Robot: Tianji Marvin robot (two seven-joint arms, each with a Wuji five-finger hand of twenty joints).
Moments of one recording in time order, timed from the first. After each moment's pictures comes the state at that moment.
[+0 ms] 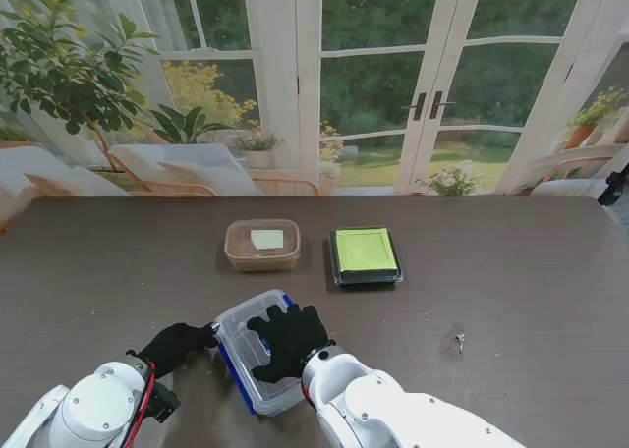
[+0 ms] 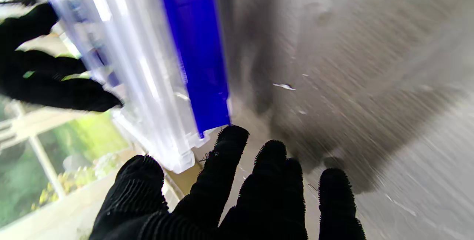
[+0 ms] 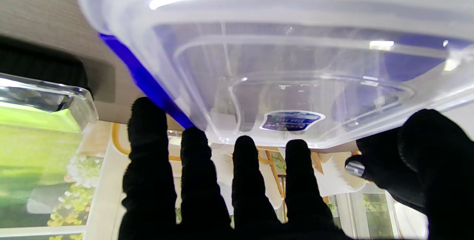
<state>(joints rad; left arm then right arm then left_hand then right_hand) 1.88 -1.10 -1.44 -1.84 0.30 0.40 -0.21 -1.19 -1.09 0.38 -1.68 -1.00 0.46 0.12 0.84 0.11 -0.03 -0.01 0.79 0.30 0.16 0.29 0.68 0.39 0.14 0.51 0.34 0.28 0.21 0.66 0.01 0.28 0.64 0.87 0.12 -0.42 0.80 -0.07 0.25 -0.09 0.40 0.23 0.30 0.07 0.55 0.34 0.46 0.22 0.23 0.30 0.47 0.28 0.93 0.52</state>
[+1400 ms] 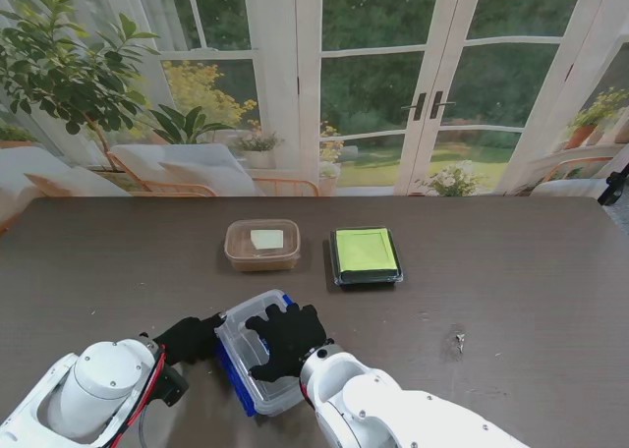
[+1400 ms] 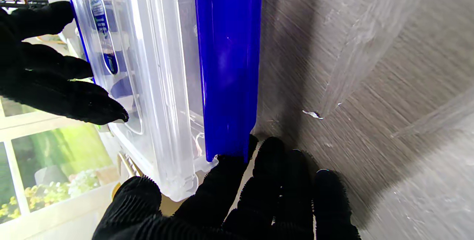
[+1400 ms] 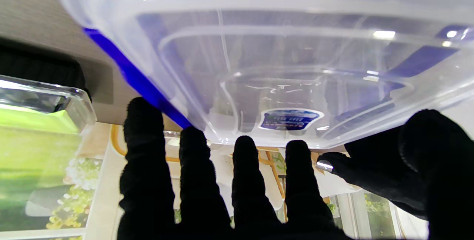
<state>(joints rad) 1.74 -1.06 -1.37 -1.76 0.13 0.53 -0.31 -1.17 -1.10 0.37 -1.68 -0.98 0.48 0.11 0.78 0.24 -0.03 -0.01 0.81 0.38 0.12 0.24 0.62 0.42 0.27 0.99 0.25 0.40 0.75 0.96 -0.09 0.24 1.02 0.99 0.12 -0.42 0.80 -0.07 0.25 -0.09 0.39 0.23 0.30 0.07 0.55 0.34 0.46 0.23 0.24 0.31 0.47 0.31 0.92 0.52</state>
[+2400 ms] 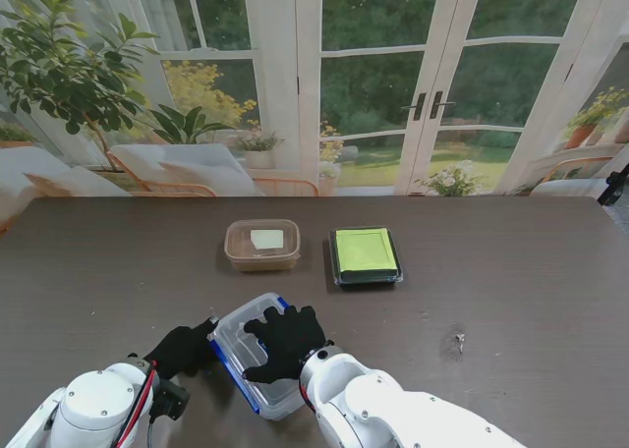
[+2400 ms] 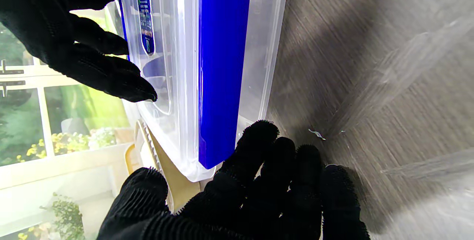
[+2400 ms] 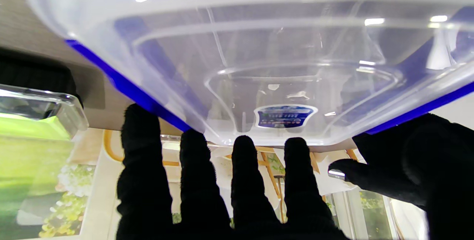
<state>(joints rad) 1.88 -1.13 -1.44 -1.84 -0.01 0.49 -0.14 -1.19 -1.09 0.39 -1.69 -0.97 0.45 0.12 0.84 0.20 -0.03 -0.01 0.90 0.49 0.23 0.39 0.66 0.49 0.20 0.94 0.34 0.48 0.56 0.91 -0.03 0.31 0.96 0.99 0.07 -0.31 0.75 -0.07 0.27 -0.08 0.41 0.25 0.30 0.09 0.55 0.34 0.45 0.23 0.21 0.29 0.40 0.35 0.90 0.51</state>
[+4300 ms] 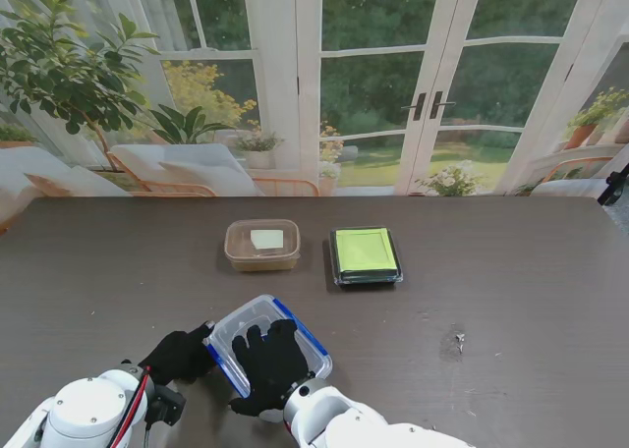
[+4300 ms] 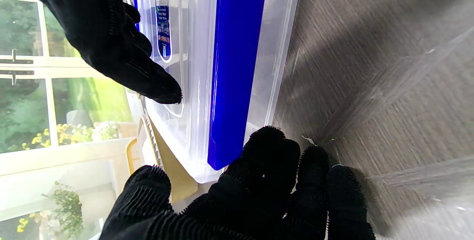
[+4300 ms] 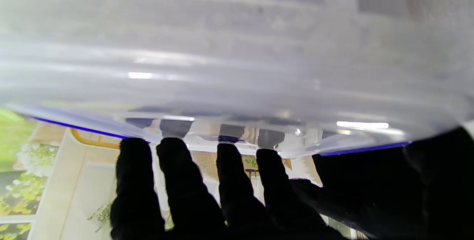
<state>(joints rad) 1.92 -1.14 -1.47 -1.87 -0.06 0.49 -0.13 -1.18 -1.12 0.24 -1.65 -1.04 0.50 0.01 0.86 0.19 -0.03 -0.01 0.88 0.55 0.22 0.39 0.66 0.52 0.20 0.91 0.34 0.53 0.51 0.90 -0.03 0.36 0.92 0.99 0.14 -0.39 0.70 -0.05 0.15 0.23 0.59 0.13 0.28 0.26 0.48 0.27 0.47 0.41 0.08 0.24 0.07 0.42 0.81 0.51</state>
